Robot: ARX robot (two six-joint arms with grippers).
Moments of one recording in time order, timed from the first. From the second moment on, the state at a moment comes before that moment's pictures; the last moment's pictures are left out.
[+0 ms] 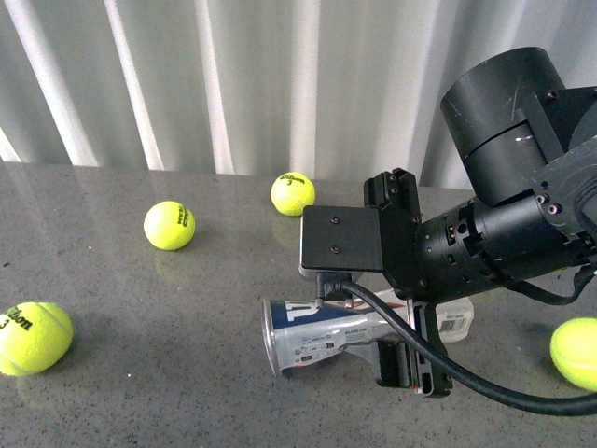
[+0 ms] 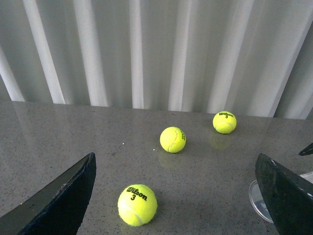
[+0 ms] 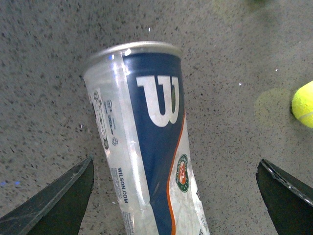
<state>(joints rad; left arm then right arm) 0.00 0.00 0.02 0.00 0.00 0.00 0.36 1.97 1.03 0.03 -0.41 -1.20</state>
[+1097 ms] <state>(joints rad) 0.00 0.00 0.02 0.00 0.00 0.00 0.14 1.27 0.30 0.97 0.15 0.01</state>
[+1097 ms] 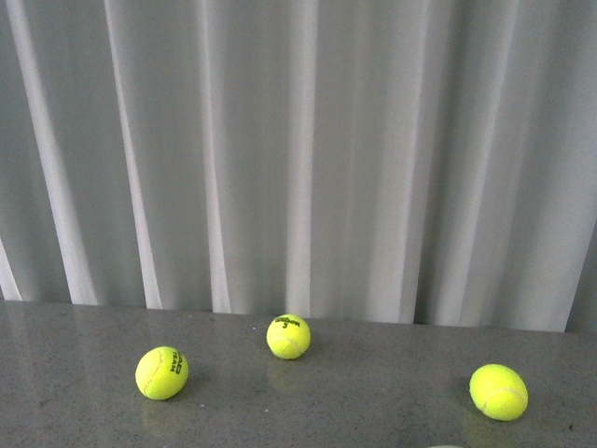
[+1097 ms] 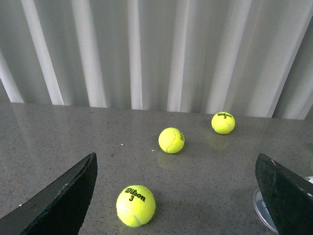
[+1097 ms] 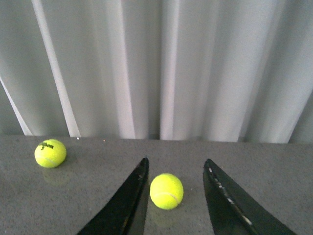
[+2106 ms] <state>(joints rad) 0.00 0.00 0.02 0.00 0.00 0.00 0.00 0.65 0.01 0.63 0.00 0.00</state>
